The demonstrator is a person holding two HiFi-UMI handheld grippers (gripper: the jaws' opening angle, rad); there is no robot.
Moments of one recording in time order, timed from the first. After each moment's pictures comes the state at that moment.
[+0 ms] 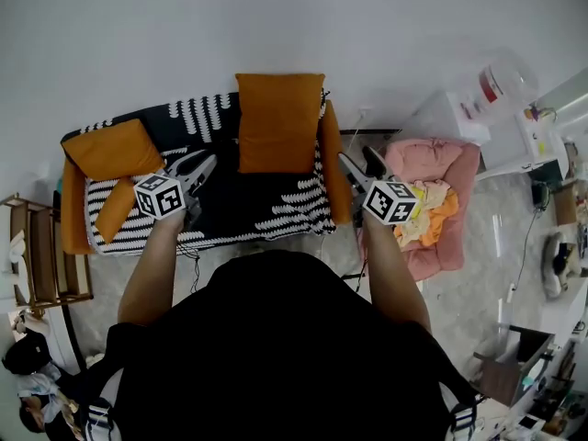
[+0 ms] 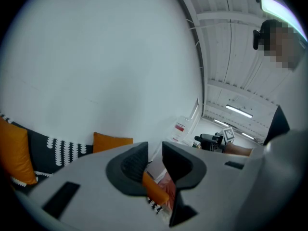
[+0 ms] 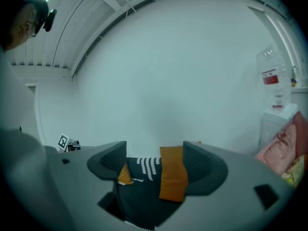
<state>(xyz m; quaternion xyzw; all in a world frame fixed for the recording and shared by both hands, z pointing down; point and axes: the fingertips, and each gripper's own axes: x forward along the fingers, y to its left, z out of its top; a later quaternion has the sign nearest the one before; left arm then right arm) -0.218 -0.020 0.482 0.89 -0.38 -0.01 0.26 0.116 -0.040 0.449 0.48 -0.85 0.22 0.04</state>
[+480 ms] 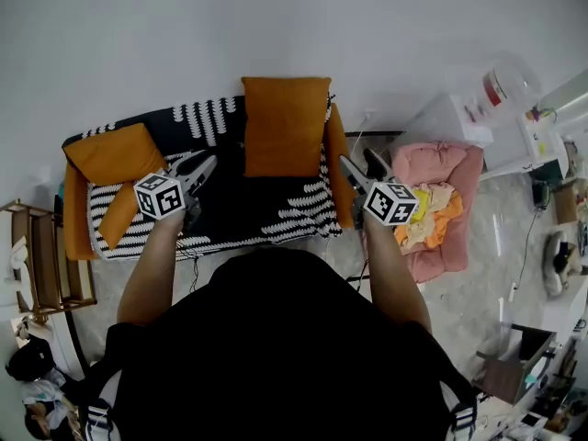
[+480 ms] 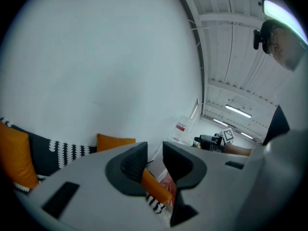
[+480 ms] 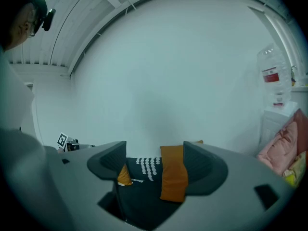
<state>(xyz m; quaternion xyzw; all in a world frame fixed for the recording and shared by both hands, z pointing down) -0.250 -0.037 0.486 0.89 -0.38 -0.01 0.27 0.090 -0.052 0.459 0.49 -0.84 0.22 0.04</state>
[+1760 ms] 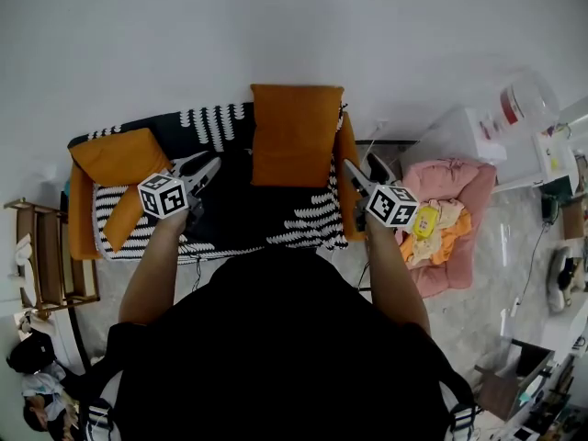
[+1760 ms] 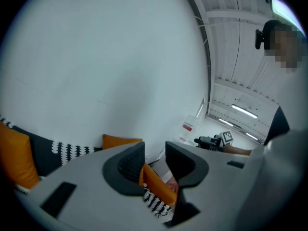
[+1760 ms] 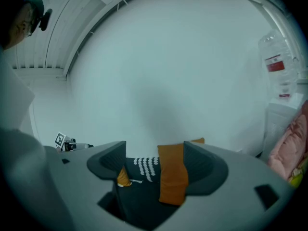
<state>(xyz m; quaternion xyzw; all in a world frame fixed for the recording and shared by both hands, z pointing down) -0.259 -0.088 0.505 0.87 -0.40 0.01 0.28 0.092 -0.117 0.496 0.48 -0.84 0.25 0.04</state>
